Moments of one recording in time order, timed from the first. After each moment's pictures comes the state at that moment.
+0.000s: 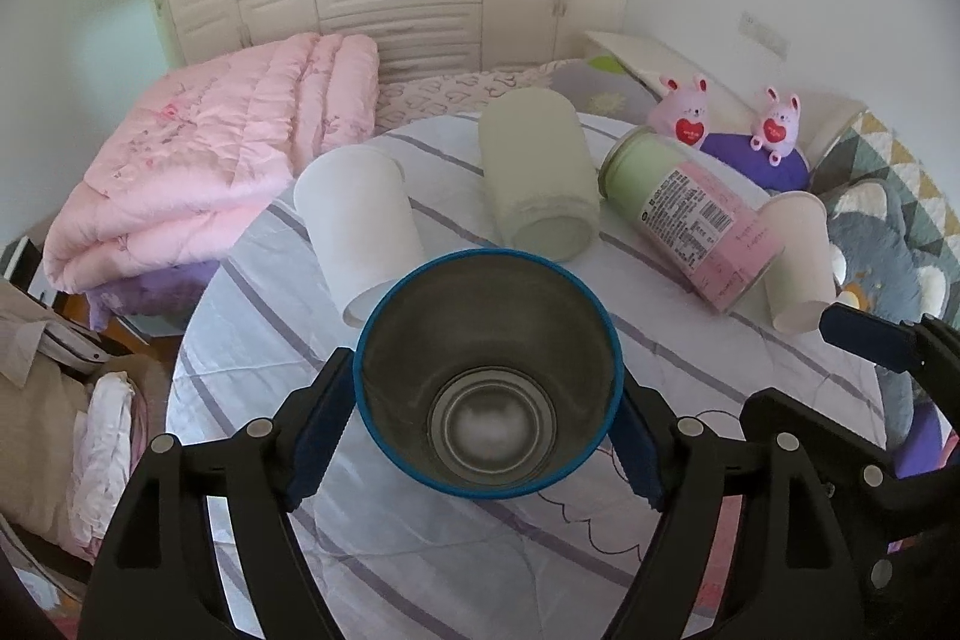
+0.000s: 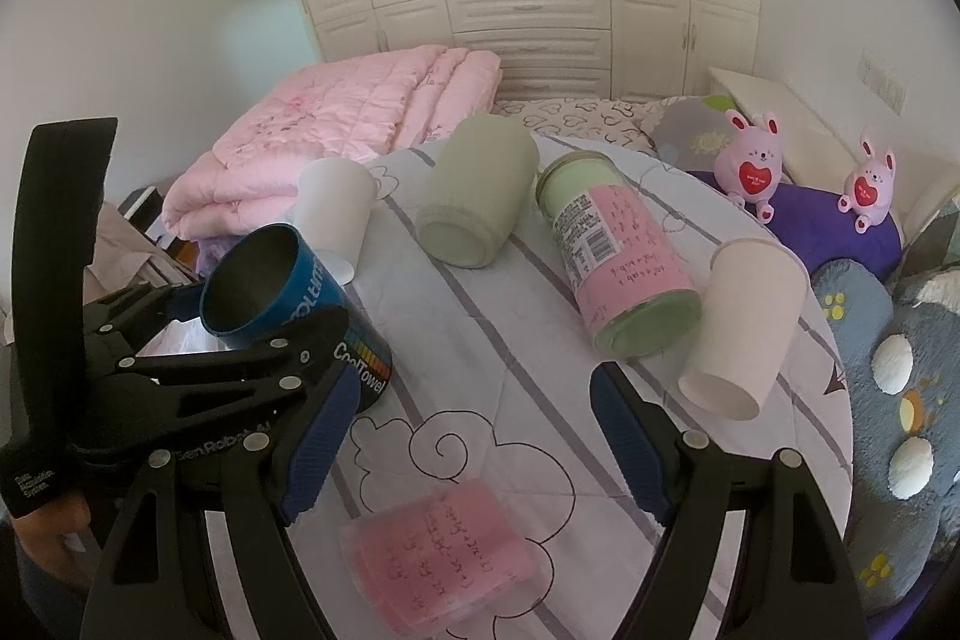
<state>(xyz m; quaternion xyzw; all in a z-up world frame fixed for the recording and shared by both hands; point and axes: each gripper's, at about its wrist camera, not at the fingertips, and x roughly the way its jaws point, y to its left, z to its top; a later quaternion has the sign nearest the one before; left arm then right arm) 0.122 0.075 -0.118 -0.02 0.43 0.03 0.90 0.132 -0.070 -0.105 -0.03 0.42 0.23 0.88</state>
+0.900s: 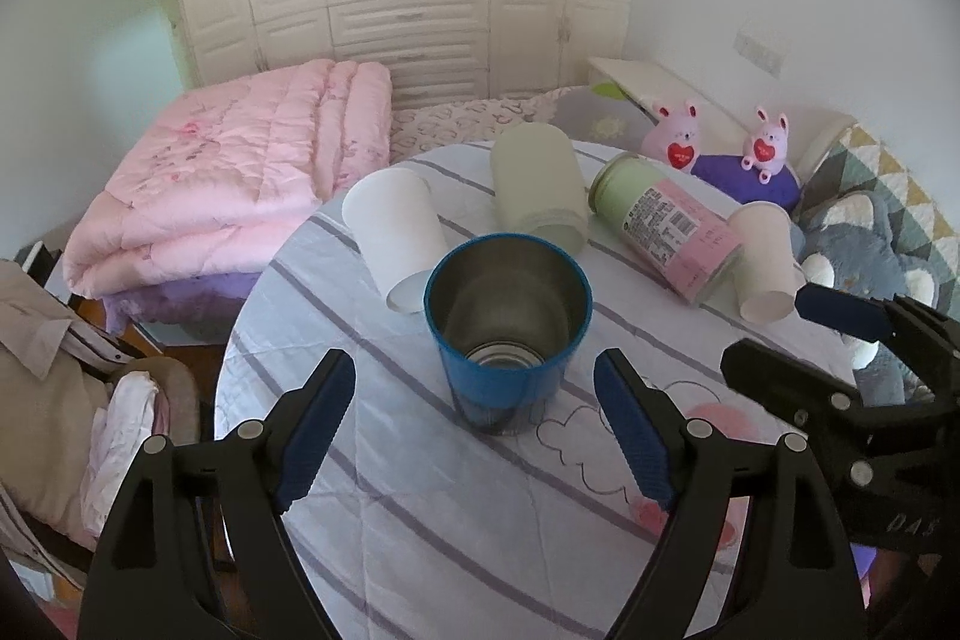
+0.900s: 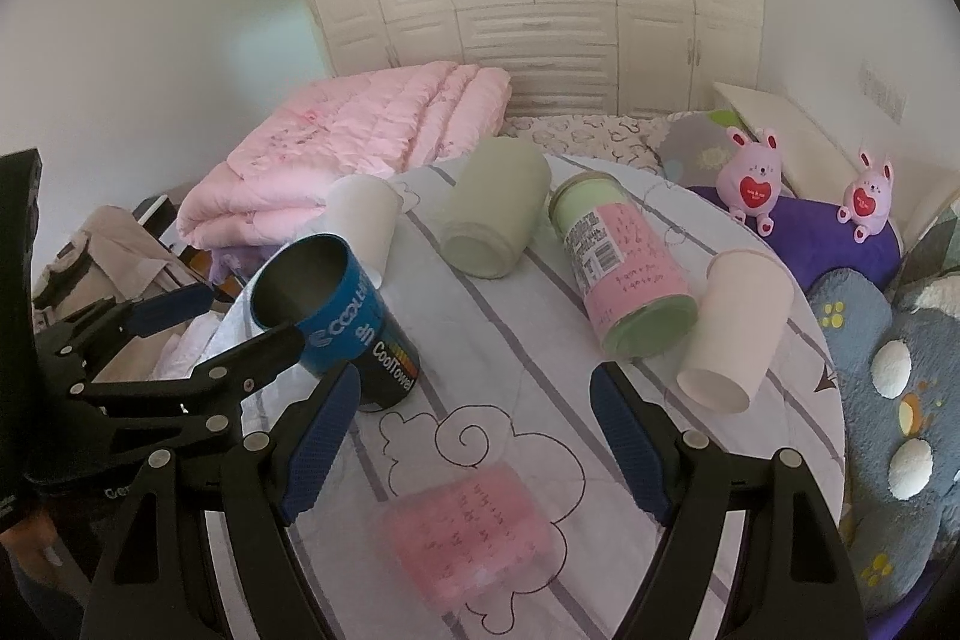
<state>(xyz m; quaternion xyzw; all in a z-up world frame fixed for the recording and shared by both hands) 0.071 0.077 -0.084 -0.02 0.39 0.04 0.92 0.109 -0.072 -0.087 -0.03 0.40 0.24 0.88</state>
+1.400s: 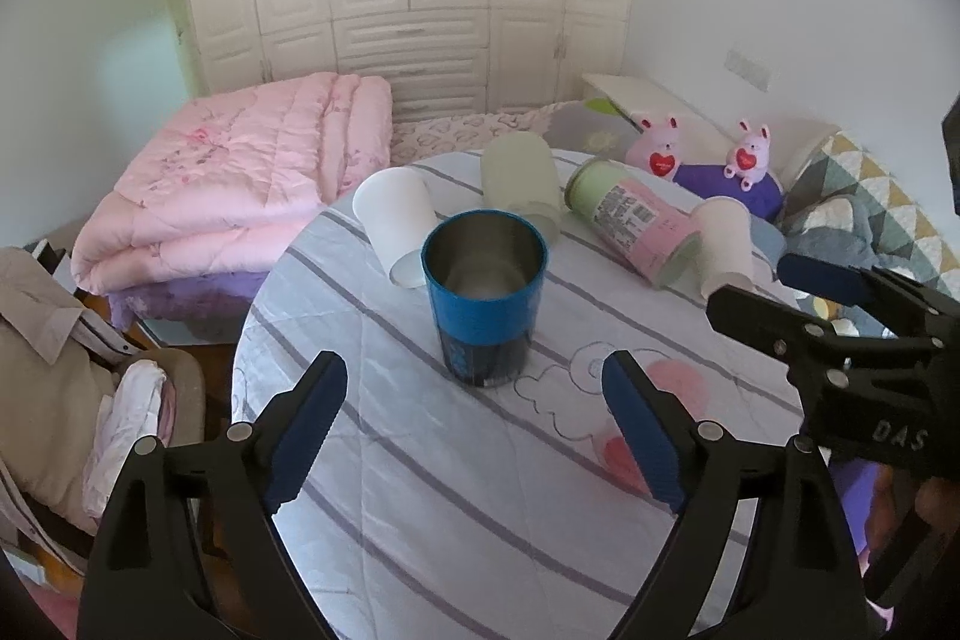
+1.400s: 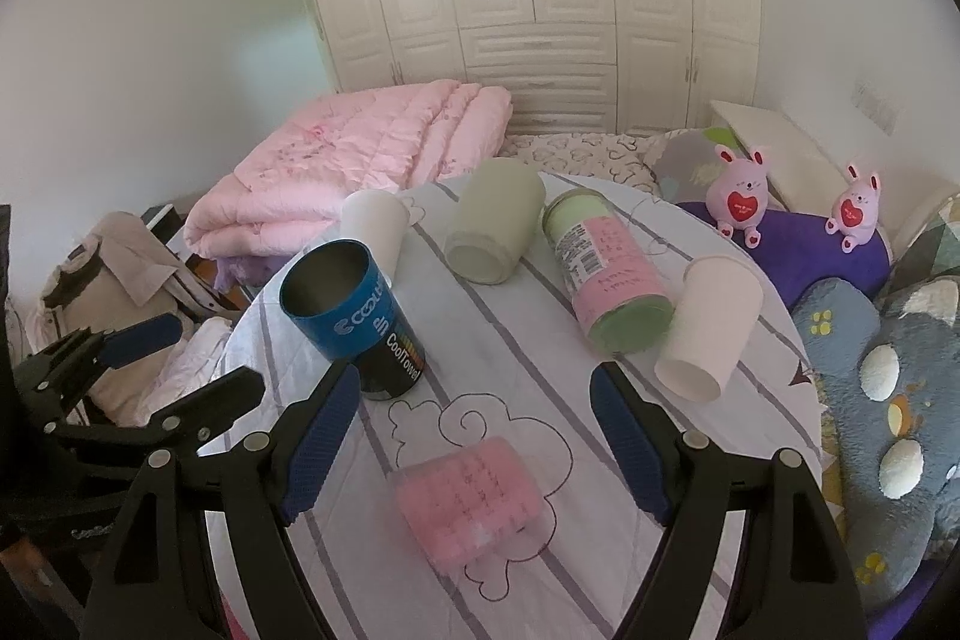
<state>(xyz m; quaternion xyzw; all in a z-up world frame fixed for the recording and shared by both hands) 0.020 0.067 -0.065 -0.02 0.38 0.03 0.93 0.085 -0.086 -0.070 -0.03 0.38 0.25 0.89</state>
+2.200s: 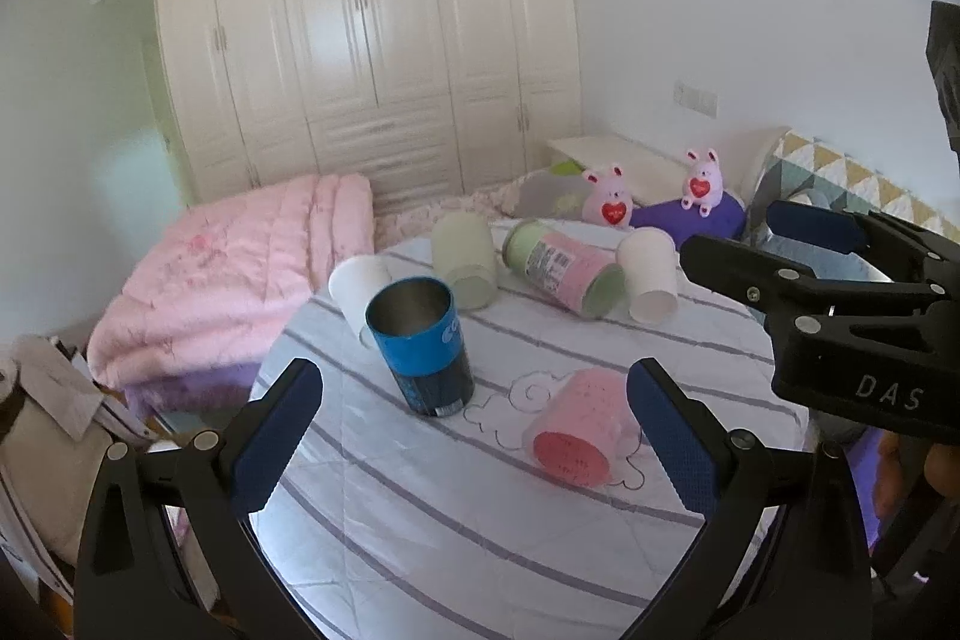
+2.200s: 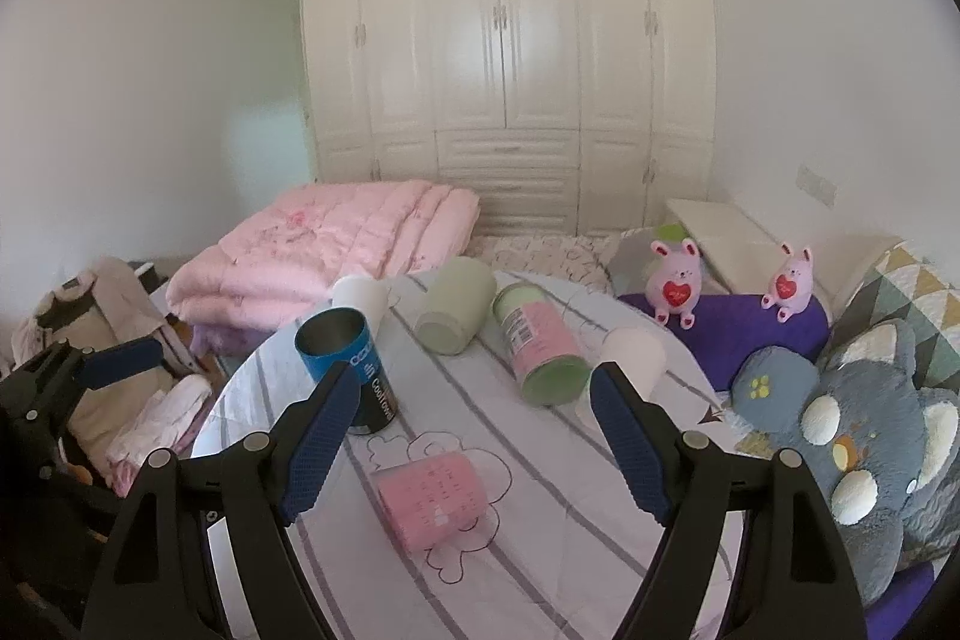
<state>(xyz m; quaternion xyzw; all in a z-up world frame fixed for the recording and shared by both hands) -0.038 0.003 -0.035 0.05 0.27 0.01 0.96 0.015 -0.130 -0.029 -0.03 0.25 0.21 0.95</state>
